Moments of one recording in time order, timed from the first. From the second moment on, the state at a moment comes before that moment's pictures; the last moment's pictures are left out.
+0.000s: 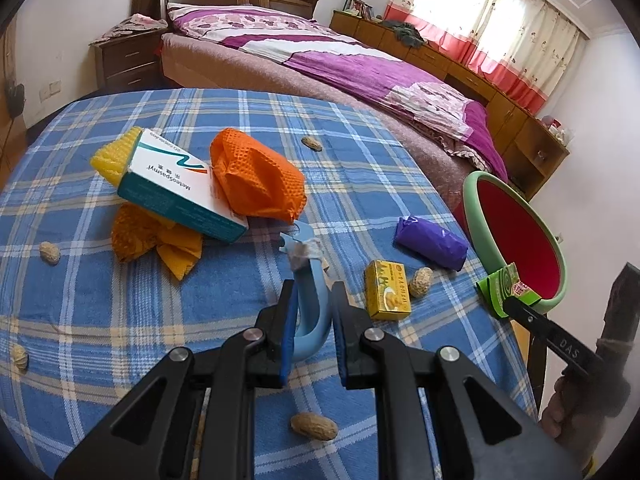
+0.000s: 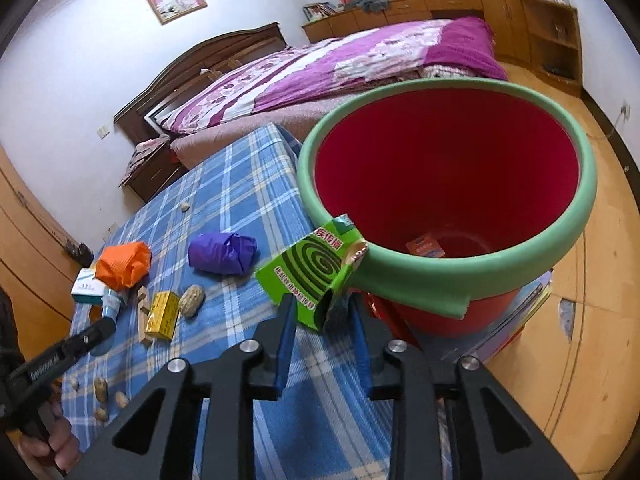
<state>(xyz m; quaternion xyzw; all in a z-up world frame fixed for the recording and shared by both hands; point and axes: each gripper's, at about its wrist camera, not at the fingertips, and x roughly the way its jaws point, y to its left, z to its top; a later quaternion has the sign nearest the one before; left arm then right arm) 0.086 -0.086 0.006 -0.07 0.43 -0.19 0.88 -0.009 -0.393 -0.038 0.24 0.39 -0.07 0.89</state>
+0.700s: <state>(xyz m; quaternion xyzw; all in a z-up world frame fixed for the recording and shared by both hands) 0.076 -0.167 0.061 -0.05 0.41 -0.30 0.86 -0.029 -0.436 0.016 0.21 0.31 -0.10 0.92</state>
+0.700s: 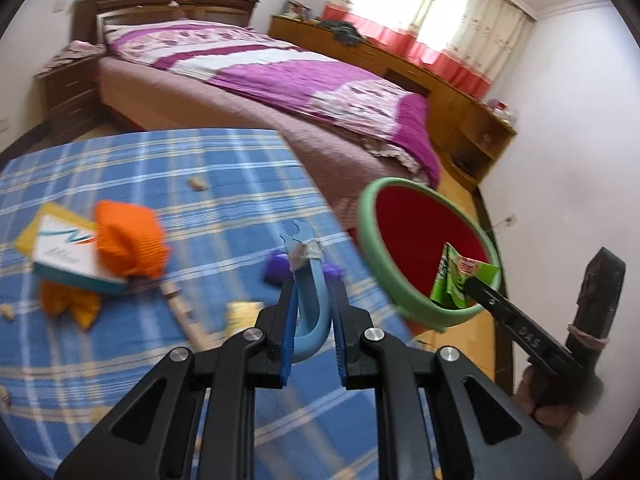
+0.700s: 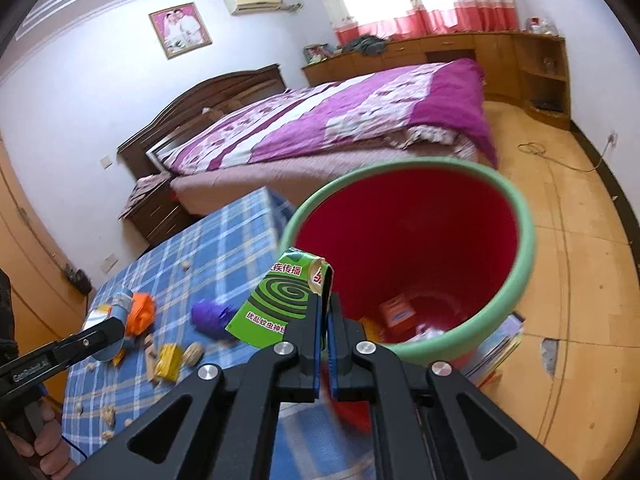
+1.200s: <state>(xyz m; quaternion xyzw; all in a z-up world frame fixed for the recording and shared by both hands) 0.097 -0.292 0.052 -0.01 0.43 -0.37 0.82 -0.024 -0.506 0.011 0.20 0.32 -0.16 0.91</state>
